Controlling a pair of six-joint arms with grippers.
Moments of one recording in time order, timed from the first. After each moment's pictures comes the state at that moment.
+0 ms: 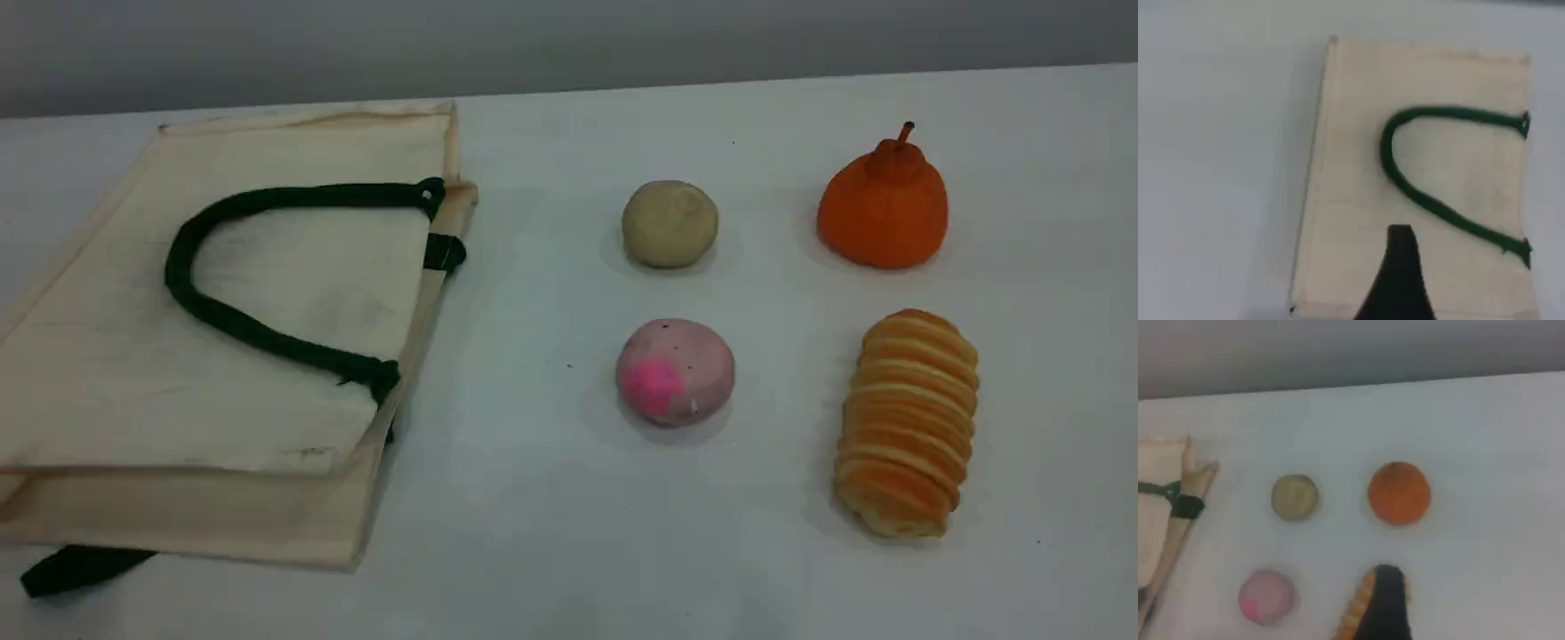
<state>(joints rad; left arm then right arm) 0.02 0.87 -0.89 -0.08 0.87 -0.01 0.13 0.65 -0.81 0.24 0.85 -0.06</state>
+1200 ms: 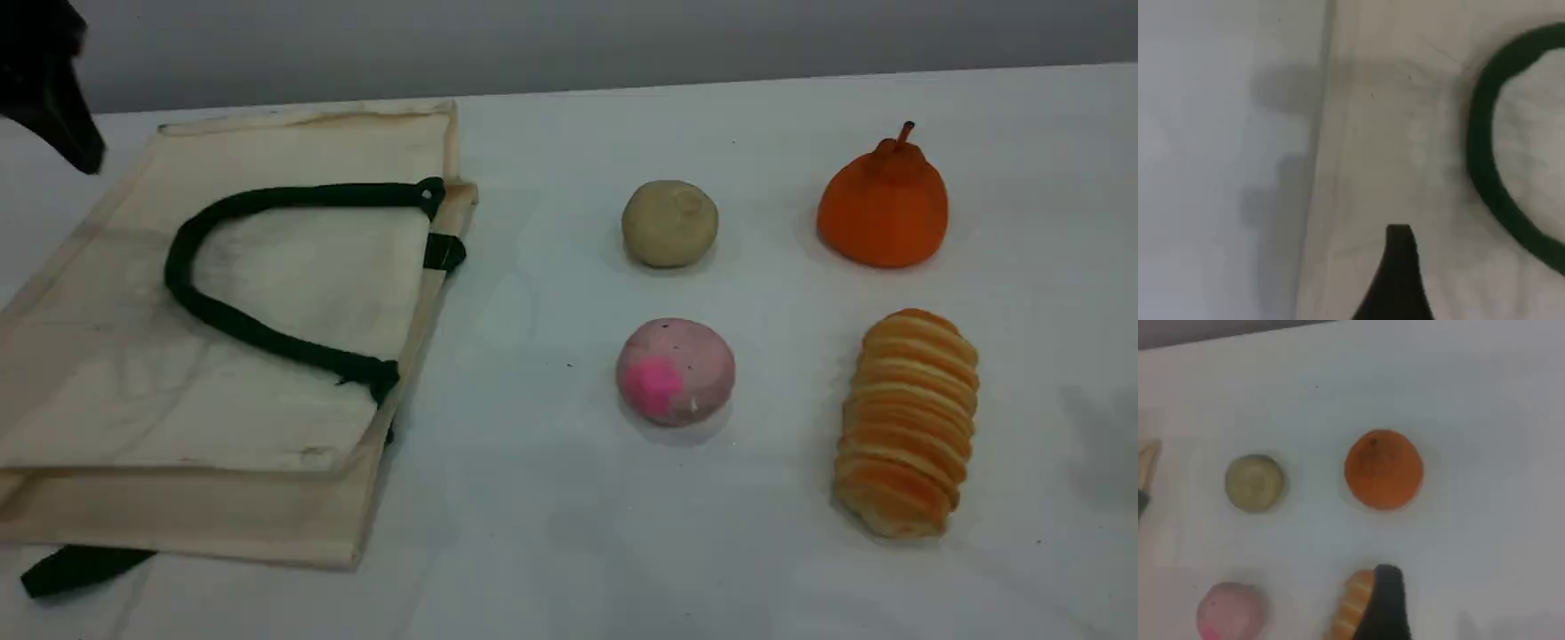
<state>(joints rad) 0.02 1.76 -1.09 -0.08 0.63 0.00 0.13 1.08 -0.81 0.28 0.62 -0.08</state>
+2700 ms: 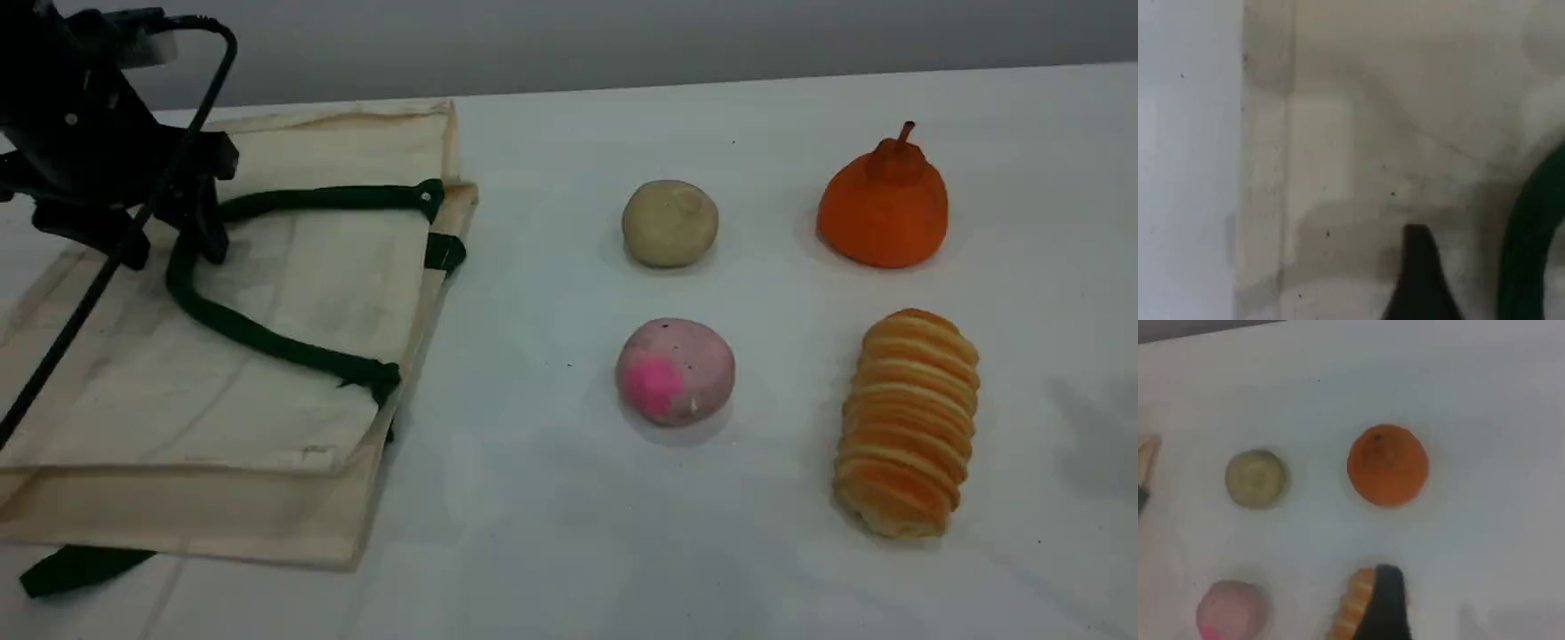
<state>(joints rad) -0.03 2.09 -1.24 -0.08 0.52 0.02 0.13 1.12 -0.81 0.30 0.60 -0.10</state>
